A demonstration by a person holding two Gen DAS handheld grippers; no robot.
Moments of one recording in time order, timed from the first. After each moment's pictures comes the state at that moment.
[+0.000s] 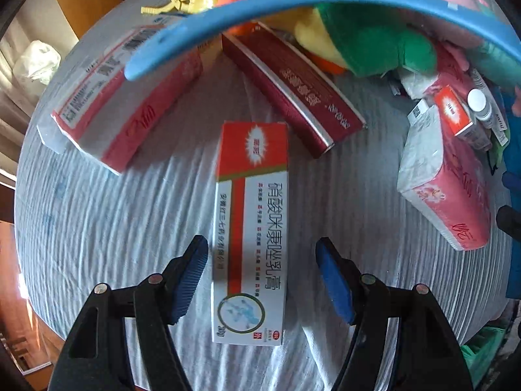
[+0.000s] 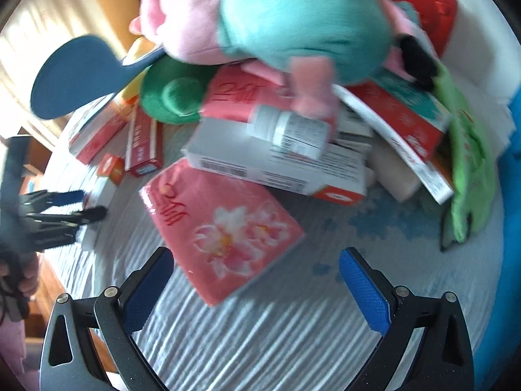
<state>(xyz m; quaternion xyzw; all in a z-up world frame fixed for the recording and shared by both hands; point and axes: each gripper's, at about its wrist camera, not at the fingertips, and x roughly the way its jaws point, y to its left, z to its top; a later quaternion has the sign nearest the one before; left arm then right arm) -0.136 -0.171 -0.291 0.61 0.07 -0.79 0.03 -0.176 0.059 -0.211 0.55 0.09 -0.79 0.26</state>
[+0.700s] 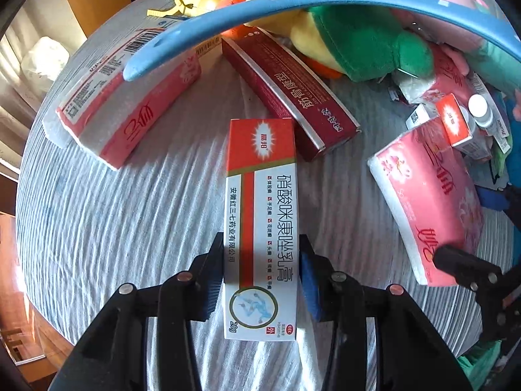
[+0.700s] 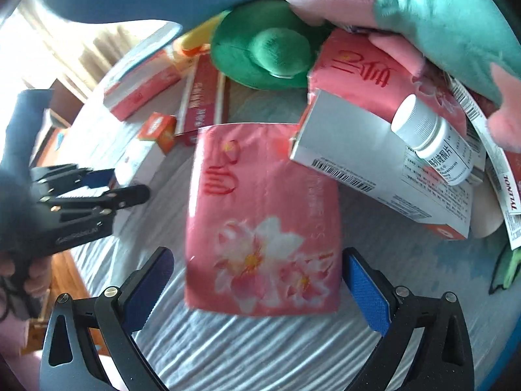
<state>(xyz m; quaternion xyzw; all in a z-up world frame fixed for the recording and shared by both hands) -0.141 -0.174 -0.283 0.60 0.07 -0.79 0.05 -0.173 0.004 -0.245 0.58 0.11 -0.75 0.31</state>
